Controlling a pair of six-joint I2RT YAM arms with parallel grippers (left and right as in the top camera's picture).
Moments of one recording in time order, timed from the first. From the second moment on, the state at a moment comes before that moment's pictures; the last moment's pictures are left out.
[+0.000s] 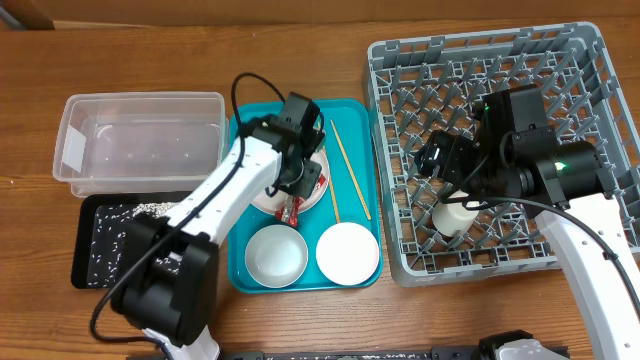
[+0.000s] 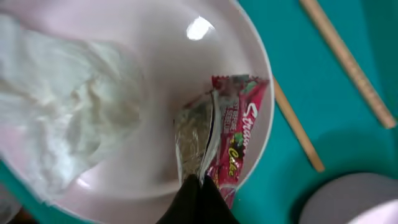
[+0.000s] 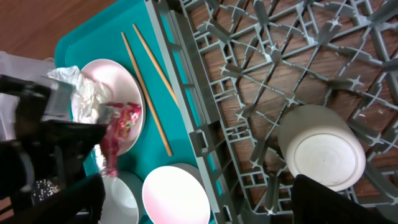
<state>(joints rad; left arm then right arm) -0.43 1.83 1.36 -0.92 0.03 -0.03 0.22 1.33 1.35 -1.13 -0.20 0.57</state>
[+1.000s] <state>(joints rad) -0.13 1.74 1.56 -1.04 -0.08 -0.30 0.22 1.33 1.35 -1.11 -0.20 0.57</state>
